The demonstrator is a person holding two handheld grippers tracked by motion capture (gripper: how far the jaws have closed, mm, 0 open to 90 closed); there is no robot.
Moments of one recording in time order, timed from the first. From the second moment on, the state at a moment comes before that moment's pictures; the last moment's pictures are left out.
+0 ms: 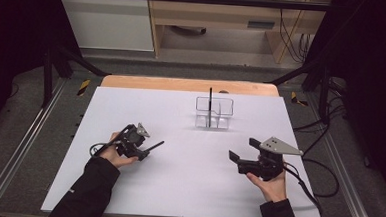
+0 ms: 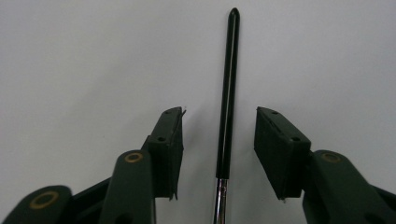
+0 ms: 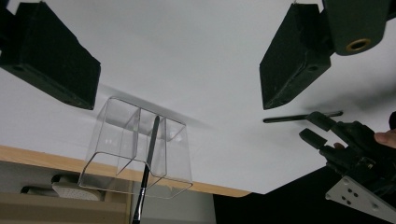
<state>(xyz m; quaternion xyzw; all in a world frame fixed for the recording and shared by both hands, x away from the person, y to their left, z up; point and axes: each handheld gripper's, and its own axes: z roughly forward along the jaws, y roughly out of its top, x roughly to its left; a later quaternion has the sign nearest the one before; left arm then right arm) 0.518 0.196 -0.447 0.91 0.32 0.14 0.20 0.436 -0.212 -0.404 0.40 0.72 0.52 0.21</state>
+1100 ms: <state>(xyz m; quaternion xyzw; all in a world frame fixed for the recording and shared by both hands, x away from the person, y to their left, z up) 0.521 0.197 -0.450 0.91 0.37 0.09 0.19 0.436 -0.212 -0.405 0.40 0.72 0.52 0.21</state>
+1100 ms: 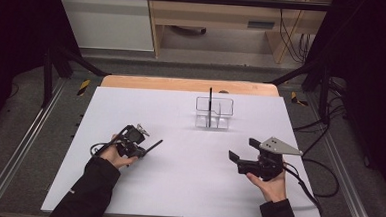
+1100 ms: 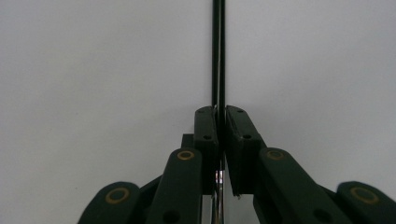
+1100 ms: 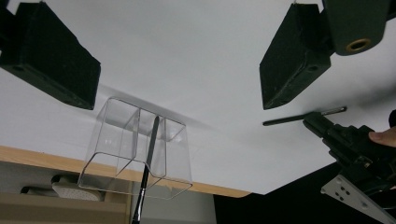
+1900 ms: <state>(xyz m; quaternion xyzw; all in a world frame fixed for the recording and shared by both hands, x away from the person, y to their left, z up) 0.530 0.191 -0.449 0.91 0.36 0.08 0.19 0.436 -0.212 -0.405 0.40 0.72 0.52 0.21</state>
